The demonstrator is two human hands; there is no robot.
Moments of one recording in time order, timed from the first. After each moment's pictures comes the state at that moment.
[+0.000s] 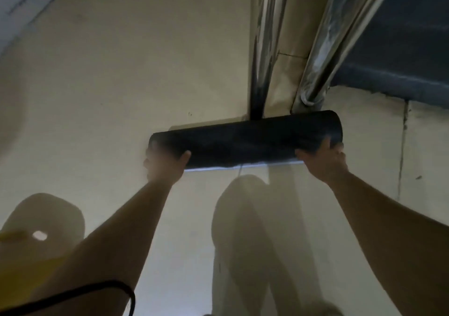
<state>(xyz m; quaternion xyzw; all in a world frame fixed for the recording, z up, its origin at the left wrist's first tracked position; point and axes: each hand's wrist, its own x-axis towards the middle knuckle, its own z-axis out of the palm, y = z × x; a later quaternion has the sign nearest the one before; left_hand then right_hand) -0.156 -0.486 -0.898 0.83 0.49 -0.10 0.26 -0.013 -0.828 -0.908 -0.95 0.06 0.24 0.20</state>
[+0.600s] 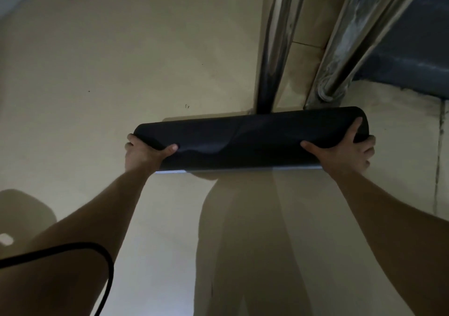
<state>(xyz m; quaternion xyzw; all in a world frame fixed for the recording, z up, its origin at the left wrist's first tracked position) -0.136 -0.421 -0.982 0.80 0.53 -0.05 0.27 0.035 -0.823 -1.008 -0.96 0.14 0.09 0.21</state>
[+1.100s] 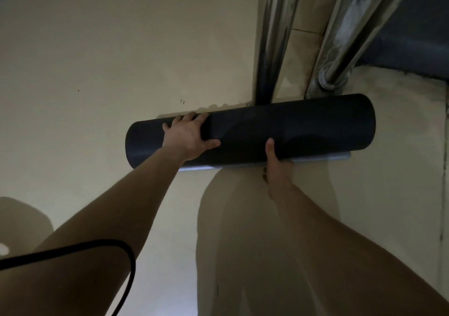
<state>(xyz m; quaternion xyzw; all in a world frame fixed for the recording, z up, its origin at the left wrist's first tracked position) -0.066 -0.473 -0.975 0.97 0.14 -0.18 0.10 -0.050 -0.709 -1.068 -0.68 0.34 0.23 0.61</state>
